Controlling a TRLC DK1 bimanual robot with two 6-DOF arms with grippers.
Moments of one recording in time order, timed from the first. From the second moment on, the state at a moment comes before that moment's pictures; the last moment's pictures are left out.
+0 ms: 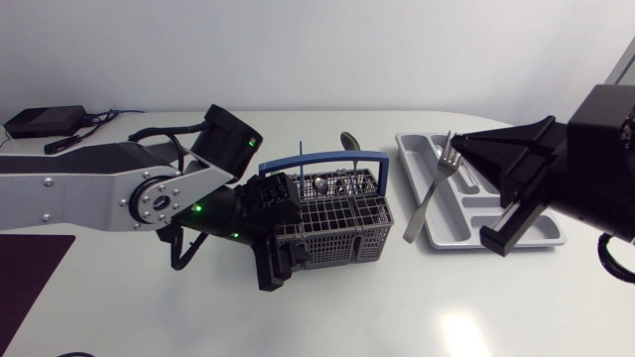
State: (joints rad) left arm -0.65 1.53 0.94 -0.36 0.34 0.62; right arm 0.42 0.70 0.70 -0.24 -0.16 -0.45
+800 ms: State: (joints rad) left arm -0.65 1.58 1.17 -0.53 0.79 0.53; right arm 0.39 0.77 0.70 -0.24 -0.44 -0.24
